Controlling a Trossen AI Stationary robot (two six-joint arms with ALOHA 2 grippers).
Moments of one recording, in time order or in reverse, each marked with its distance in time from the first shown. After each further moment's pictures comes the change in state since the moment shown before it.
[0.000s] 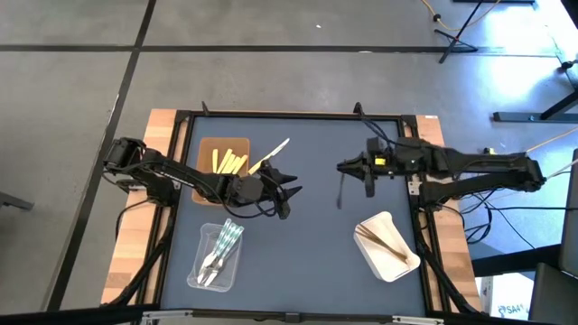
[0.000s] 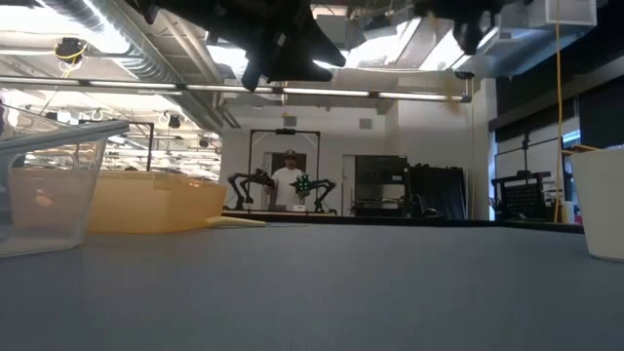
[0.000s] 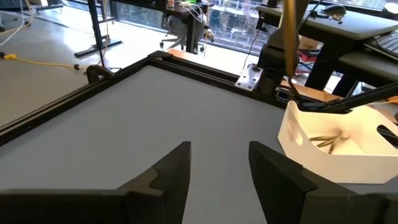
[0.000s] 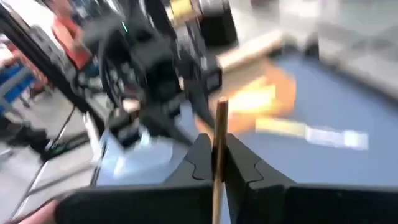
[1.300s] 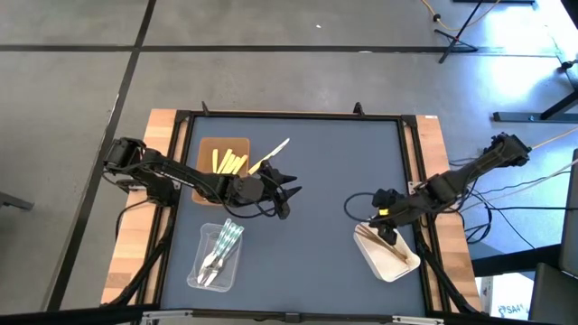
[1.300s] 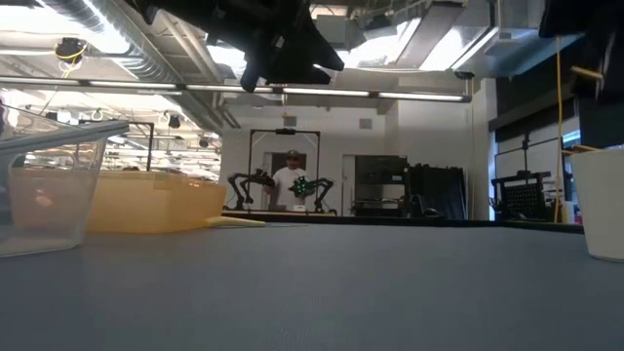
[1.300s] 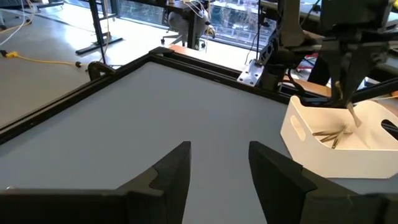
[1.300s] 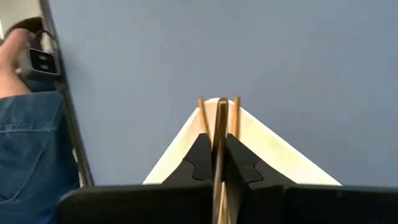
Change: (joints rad) left arm 0.000 0.000 0.000 -0.019 0.000 0.000; right arm 0.551 0.024 -0.070 -0.634 0.076 0.571
